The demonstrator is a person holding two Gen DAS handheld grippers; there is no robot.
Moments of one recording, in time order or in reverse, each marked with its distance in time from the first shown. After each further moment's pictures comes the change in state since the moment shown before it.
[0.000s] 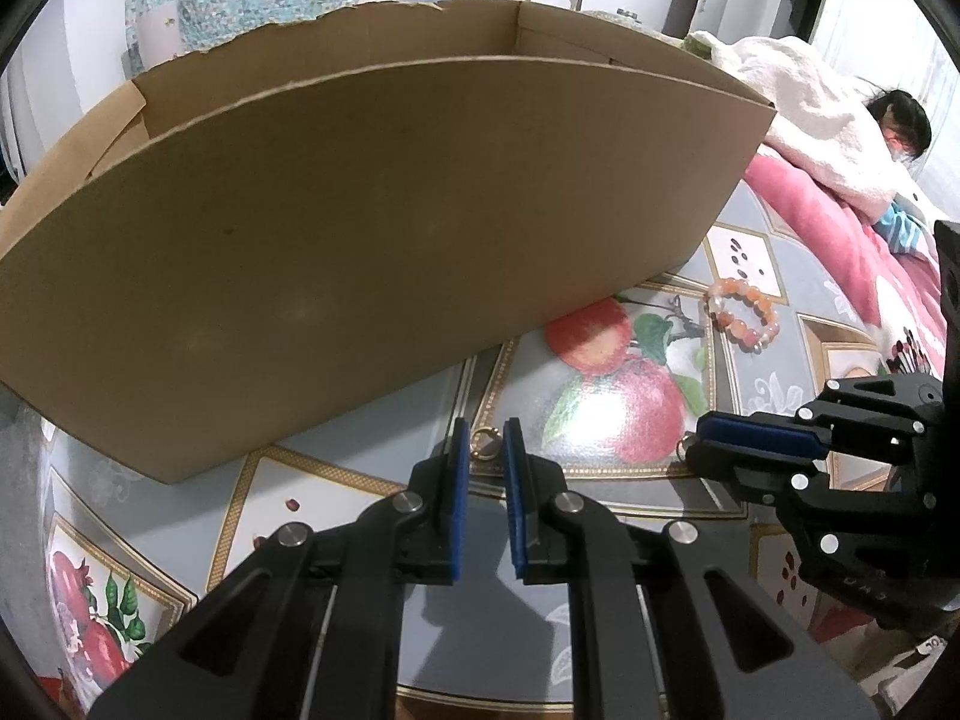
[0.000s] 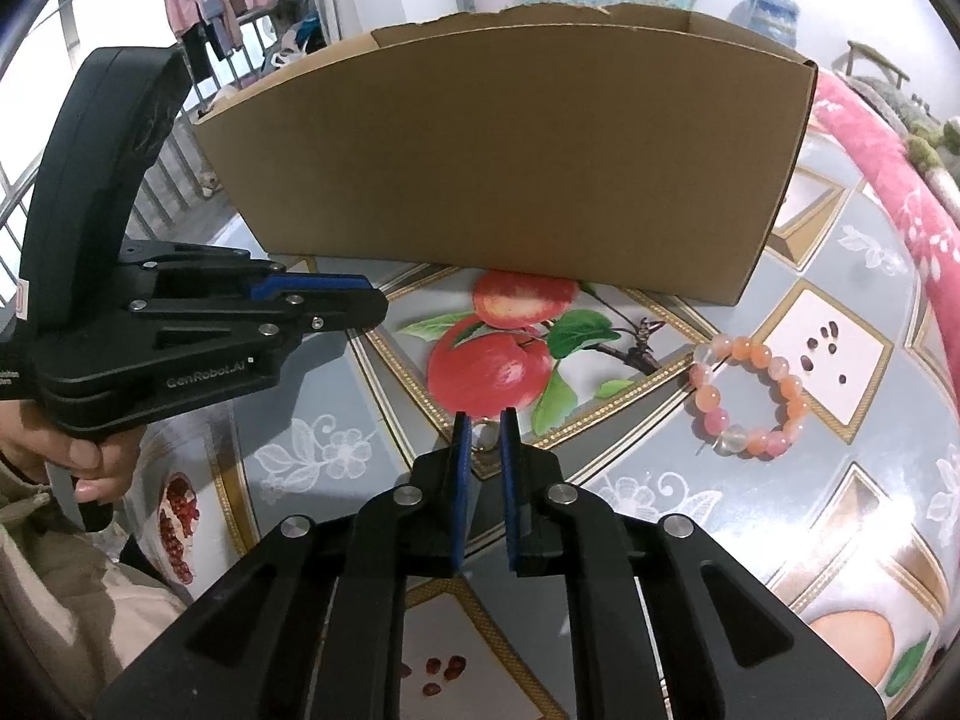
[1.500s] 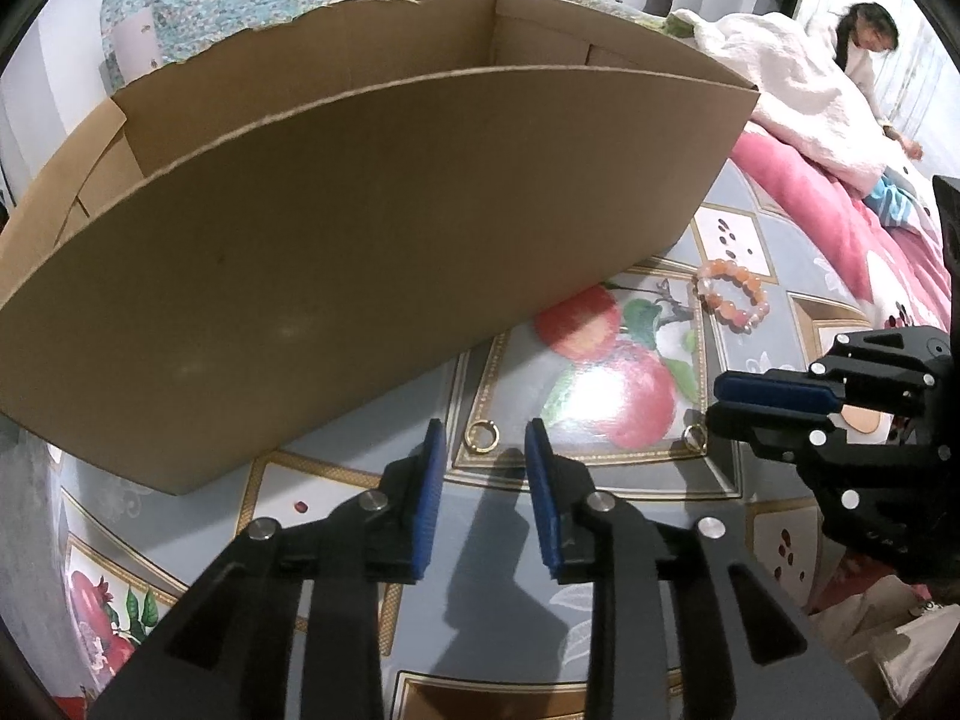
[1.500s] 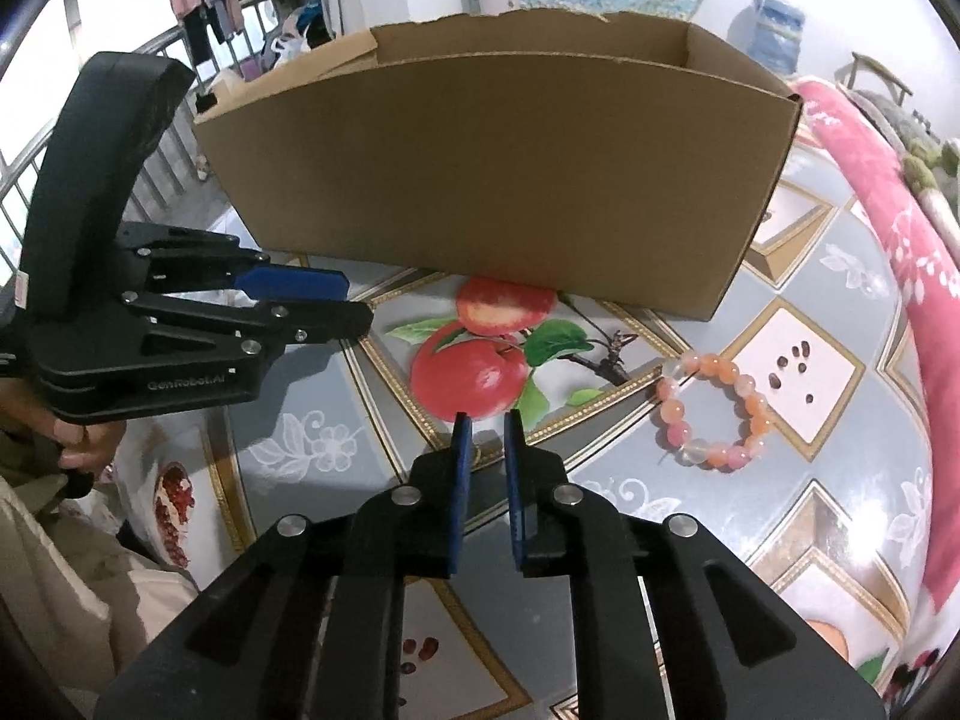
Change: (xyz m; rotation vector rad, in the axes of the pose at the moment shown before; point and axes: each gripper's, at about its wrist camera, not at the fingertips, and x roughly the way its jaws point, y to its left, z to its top) left arm 0.000 -0.002 0.002 0.053 0.041 -0.015; right arm -0.028 -0.025 0.017 -0.023 0.016 -0.023
